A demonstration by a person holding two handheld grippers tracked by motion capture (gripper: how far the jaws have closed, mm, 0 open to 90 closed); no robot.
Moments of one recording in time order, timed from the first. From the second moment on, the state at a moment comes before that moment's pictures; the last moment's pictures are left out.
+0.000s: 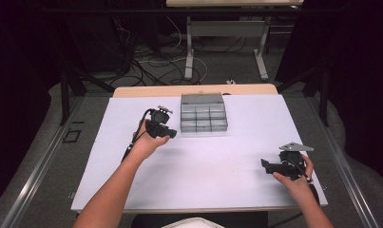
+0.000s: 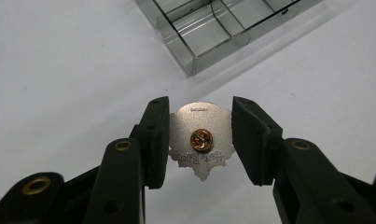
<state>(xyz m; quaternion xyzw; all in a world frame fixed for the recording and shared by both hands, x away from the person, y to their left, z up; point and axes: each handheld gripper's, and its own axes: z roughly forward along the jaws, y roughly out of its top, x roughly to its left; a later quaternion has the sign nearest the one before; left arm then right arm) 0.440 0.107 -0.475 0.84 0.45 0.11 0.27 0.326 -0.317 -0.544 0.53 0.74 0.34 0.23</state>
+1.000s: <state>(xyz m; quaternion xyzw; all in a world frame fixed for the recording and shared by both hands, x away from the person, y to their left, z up) 0.453 0.083 -0.476 0.83 0.46 0.12 0.31 0.326 -0.312 -0.546 0.53 0.74 0.35 0.23</state>
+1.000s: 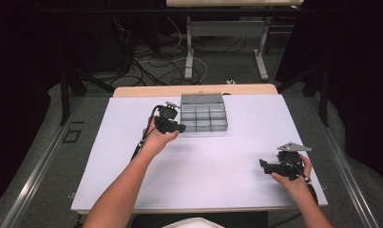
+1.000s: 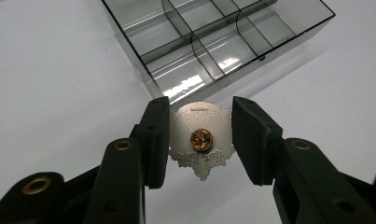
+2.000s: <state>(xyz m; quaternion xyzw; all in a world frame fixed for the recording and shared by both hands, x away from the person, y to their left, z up) 0.468 0.066 -0.482 0.81 0.47 0.11 0.34 0.328 -0.311 -0.549 0.53 0.73 0.35 0.24</state>
